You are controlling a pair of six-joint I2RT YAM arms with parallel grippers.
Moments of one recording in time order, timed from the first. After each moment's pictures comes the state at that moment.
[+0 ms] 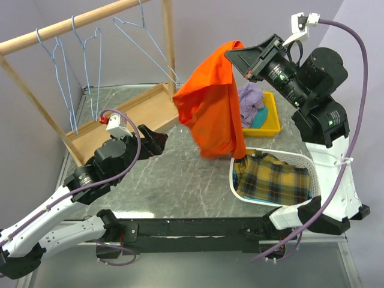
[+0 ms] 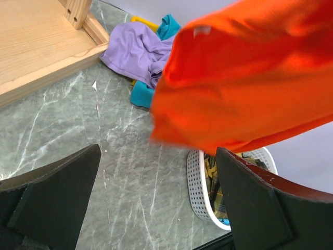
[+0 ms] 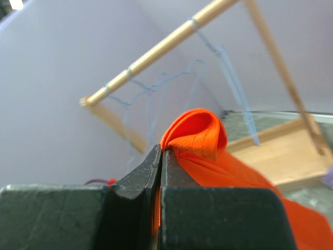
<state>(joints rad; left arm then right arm) -0.88 0.78 0.98 -0.41 -0.49 -0.76 0.47 1.38 2.15 -0.59 -0.19 0.70</state>
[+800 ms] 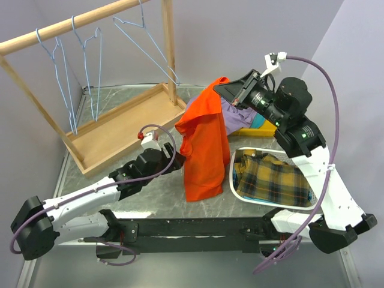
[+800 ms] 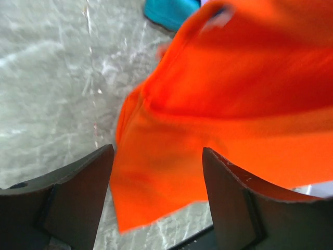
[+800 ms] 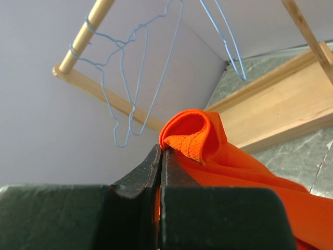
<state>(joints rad) -0.88 1.04 0.64 -0.07 -0.32 -0.95 0.49 1.18 1.57 -0.35 -0.25 0.84</state>
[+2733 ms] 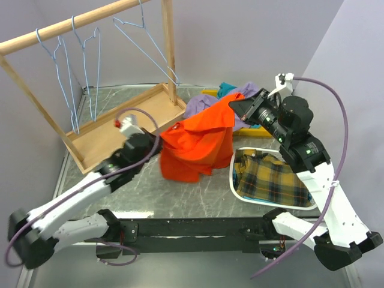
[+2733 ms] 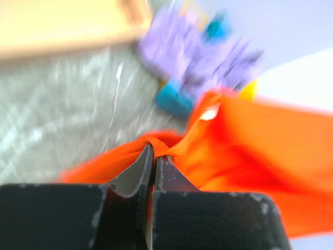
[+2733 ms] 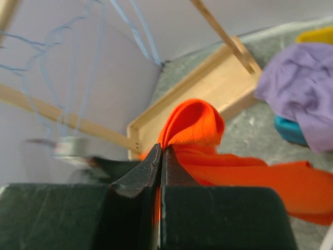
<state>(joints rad) -0.76 1.02 0.77 -0.17 -0.46 -1.03 0.43 1.01 1.37 -0.43 -0.10 0.74</state>
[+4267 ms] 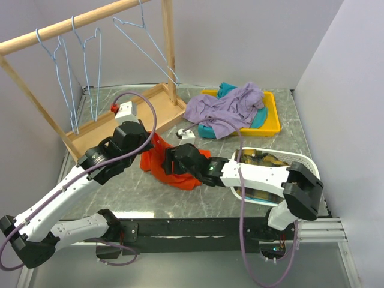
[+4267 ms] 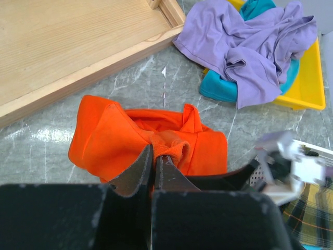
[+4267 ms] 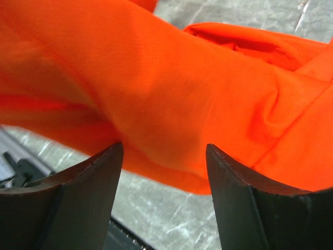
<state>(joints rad) -0.76 1.00 1.14 -0.66 -0.52 -0.72 1.09 1.53 1.04 -0.09 0.32 0.70</state>
